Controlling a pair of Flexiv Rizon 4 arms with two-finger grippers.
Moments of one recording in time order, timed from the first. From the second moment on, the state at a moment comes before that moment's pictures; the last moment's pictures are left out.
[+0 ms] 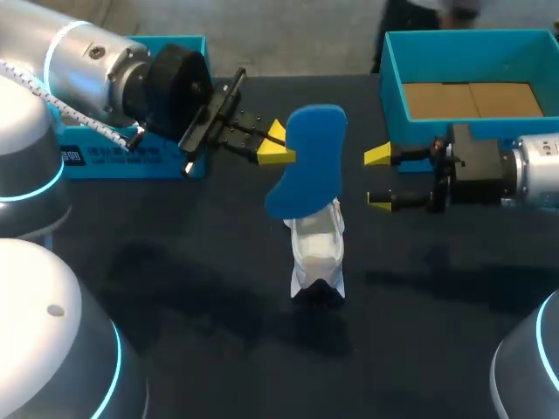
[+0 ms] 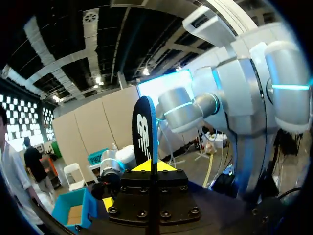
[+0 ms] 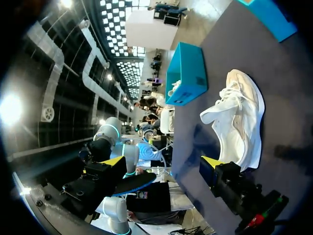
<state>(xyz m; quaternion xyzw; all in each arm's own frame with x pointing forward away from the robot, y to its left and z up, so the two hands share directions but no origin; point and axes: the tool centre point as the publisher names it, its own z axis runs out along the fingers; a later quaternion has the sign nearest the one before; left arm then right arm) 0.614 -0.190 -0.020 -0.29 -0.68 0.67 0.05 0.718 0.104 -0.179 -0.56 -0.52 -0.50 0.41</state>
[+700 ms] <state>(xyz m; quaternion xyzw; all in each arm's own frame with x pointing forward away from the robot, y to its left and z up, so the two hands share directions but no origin) 0.619 -0.193 -0.024 -0.38 -0.68 0.63 -0.05 0.724 0.100 -0.174 -0.58 -0.49 -0.50 0.41</state>
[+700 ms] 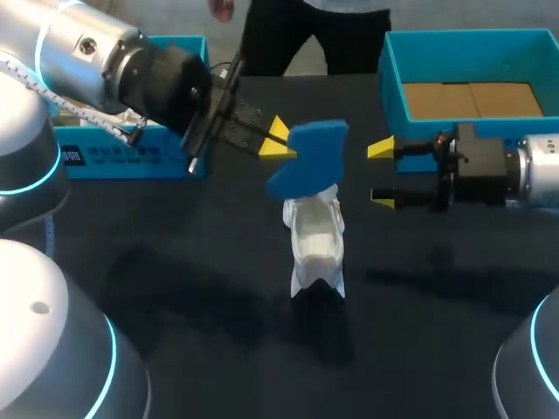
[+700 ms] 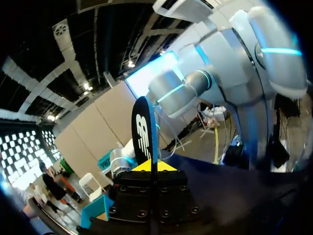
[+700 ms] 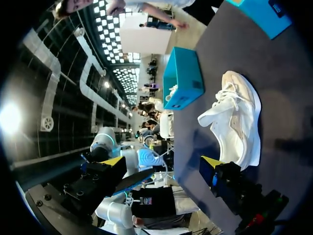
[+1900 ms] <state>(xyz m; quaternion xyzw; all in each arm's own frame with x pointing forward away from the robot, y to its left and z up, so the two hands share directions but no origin) 0.636 -0.195 -0.045 -0.64 -0.52 0.47 -0.32 0.724 0.090 -0.150 -0.58 -0.49 -0.50 0.41</state>
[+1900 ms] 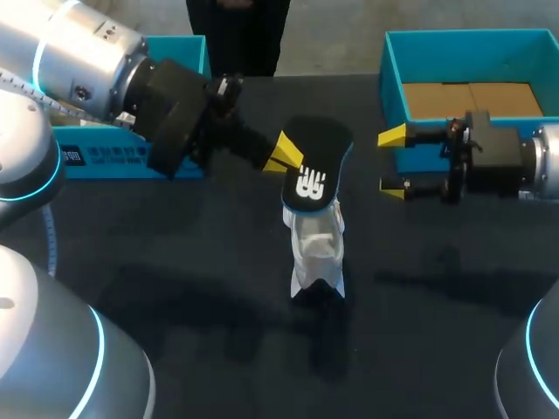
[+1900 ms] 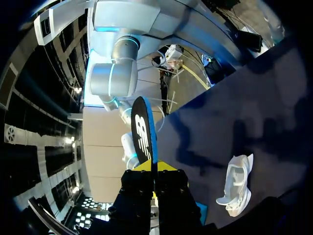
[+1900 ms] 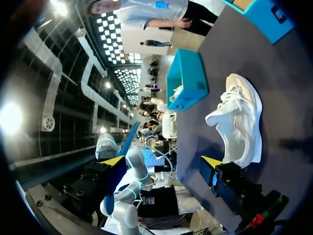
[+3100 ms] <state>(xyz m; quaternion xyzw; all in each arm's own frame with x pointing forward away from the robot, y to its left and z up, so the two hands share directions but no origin) 0.657 -0.212 -0.121 -0.69 -0.44 0.35 -0.45 0.714 0.112 -0.133 -0.54 -0.50 -0.51 0.43</state>
